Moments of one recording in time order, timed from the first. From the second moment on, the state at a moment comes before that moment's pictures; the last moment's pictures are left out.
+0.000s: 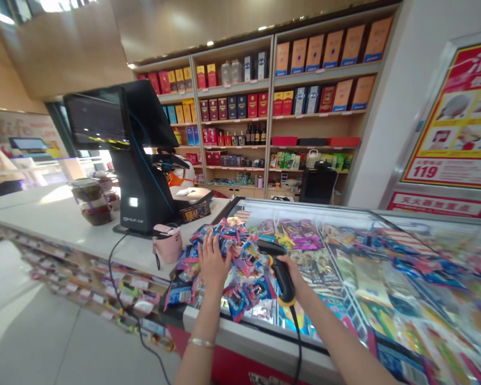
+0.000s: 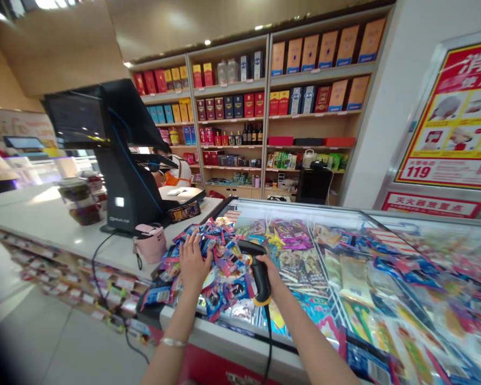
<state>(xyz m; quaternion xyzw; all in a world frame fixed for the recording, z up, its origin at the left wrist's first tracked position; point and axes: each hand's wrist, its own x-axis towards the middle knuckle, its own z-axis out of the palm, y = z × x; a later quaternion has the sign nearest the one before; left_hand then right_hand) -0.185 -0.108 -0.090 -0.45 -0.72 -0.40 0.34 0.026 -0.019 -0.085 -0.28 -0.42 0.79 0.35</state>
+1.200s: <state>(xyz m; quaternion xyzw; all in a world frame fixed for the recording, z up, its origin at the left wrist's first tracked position) -0.157 -0.112 -0.054 -0.51 -0.66 -0.47 0.29 0.079 -0.024 -0.034 -0.26 -0.48 0.72 0.42</state>
